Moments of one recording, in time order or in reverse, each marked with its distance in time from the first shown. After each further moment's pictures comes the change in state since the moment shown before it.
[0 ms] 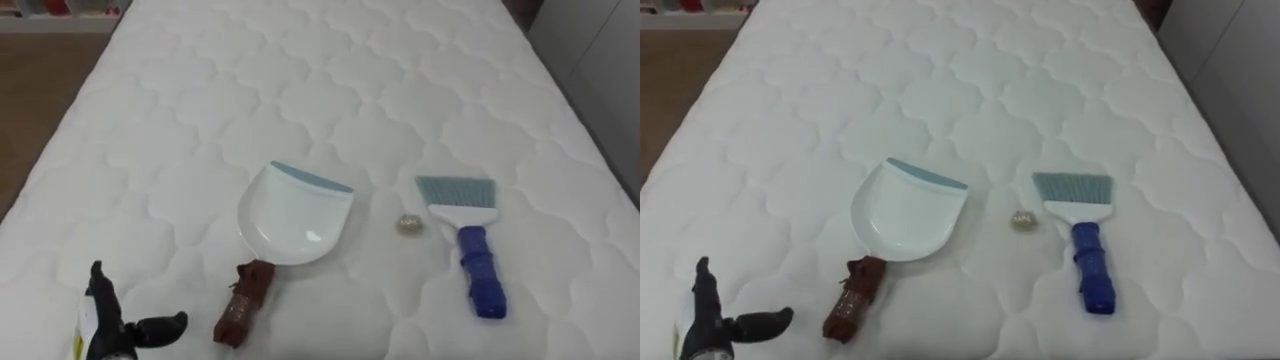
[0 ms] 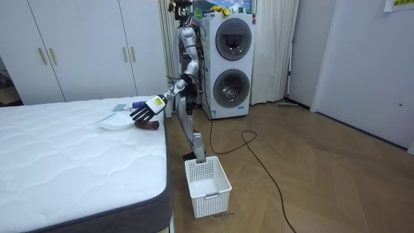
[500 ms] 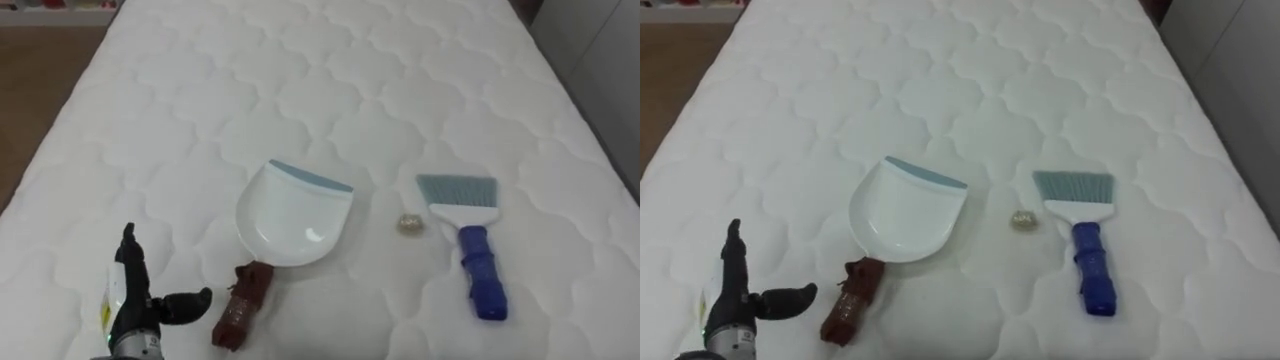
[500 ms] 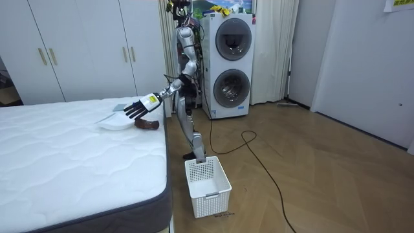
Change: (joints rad) left arm -0.014 0.003 -0.115 -0.038 0.036 -0.001 0.005; right arm 0.000 -0.007 0.020 0.000 0.076 -0.007 0.001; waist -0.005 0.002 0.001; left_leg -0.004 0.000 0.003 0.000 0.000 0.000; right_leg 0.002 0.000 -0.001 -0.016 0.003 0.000
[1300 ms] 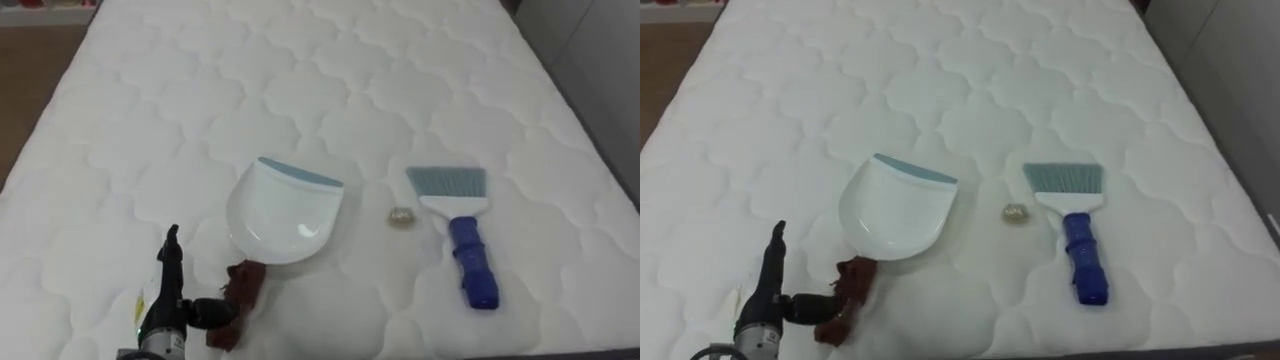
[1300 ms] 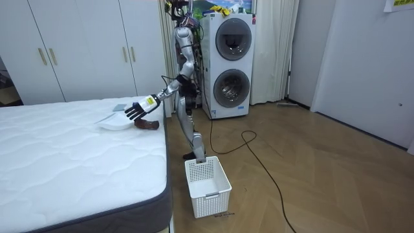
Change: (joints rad) left arm -0.020 0.004 -0.085 0.039 0.000 0.000 -0.099; right arm -0.007 0.002 0.015 0.004 0.079 -0.001 -0.009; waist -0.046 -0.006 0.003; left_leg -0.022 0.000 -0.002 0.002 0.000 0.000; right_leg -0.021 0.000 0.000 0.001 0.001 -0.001
